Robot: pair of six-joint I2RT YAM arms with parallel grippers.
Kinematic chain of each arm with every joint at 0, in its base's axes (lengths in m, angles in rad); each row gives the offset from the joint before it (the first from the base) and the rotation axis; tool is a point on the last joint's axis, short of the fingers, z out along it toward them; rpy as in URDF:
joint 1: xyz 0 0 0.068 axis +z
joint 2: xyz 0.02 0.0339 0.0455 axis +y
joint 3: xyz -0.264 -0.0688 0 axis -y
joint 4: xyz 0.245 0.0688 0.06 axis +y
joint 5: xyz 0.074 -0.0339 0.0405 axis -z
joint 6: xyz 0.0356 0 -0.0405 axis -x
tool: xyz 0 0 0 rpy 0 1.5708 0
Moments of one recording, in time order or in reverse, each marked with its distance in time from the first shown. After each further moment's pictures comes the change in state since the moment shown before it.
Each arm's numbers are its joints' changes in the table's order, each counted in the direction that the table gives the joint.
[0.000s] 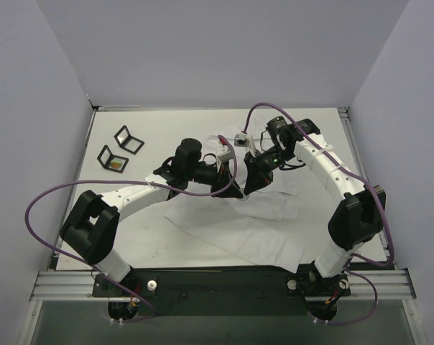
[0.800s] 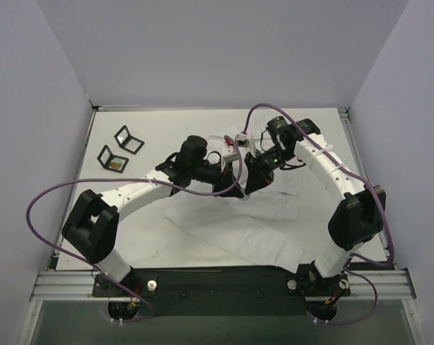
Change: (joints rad) left arm -0.018 0.010 0.076 0.171 -0.045 -0.120; right arm 0.000 0.000 0.000 -0.002 0.019 0.011
